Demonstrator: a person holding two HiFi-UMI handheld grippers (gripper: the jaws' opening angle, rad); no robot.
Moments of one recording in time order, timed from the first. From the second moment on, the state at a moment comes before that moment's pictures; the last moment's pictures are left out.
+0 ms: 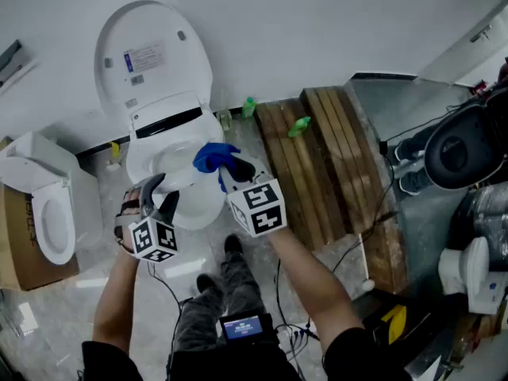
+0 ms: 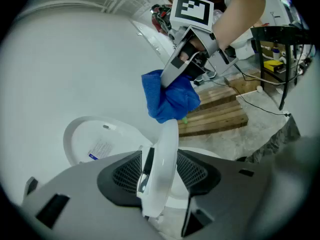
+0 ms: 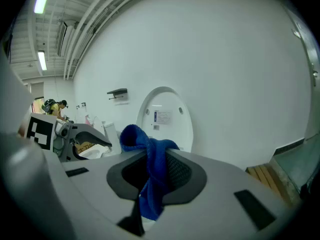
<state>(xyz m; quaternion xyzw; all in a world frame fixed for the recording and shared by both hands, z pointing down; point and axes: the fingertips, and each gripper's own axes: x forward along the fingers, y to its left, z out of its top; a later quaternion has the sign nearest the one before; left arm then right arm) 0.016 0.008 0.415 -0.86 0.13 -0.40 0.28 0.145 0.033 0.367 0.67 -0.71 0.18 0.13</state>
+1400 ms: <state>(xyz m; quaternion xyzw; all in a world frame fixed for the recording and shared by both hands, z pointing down) 0.093 -0.294 0.263 -0.84 0.26 -0.42 0.21 0.172 -0.217 0.220 0.61 -0.78 0.14 0.08</state>
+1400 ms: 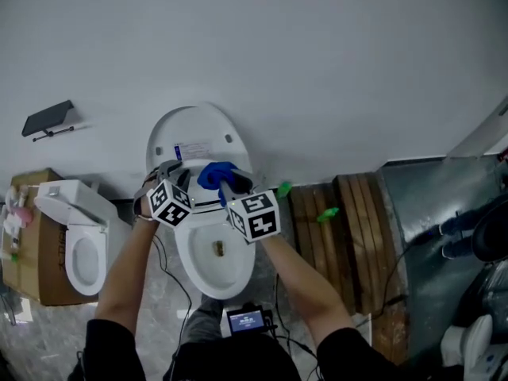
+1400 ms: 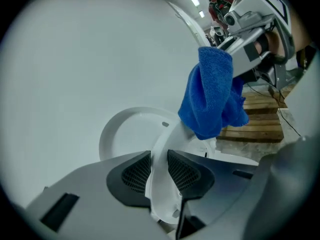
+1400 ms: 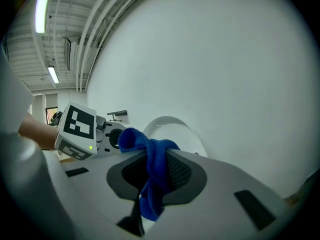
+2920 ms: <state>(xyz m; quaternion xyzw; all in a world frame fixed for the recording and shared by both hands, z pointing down) 0.118 -0.443 0.269 -0.84 0.31 -0.39 0.20 0.192 -0.336 0.242 0.64 -0.74 0.19 0.09</state>
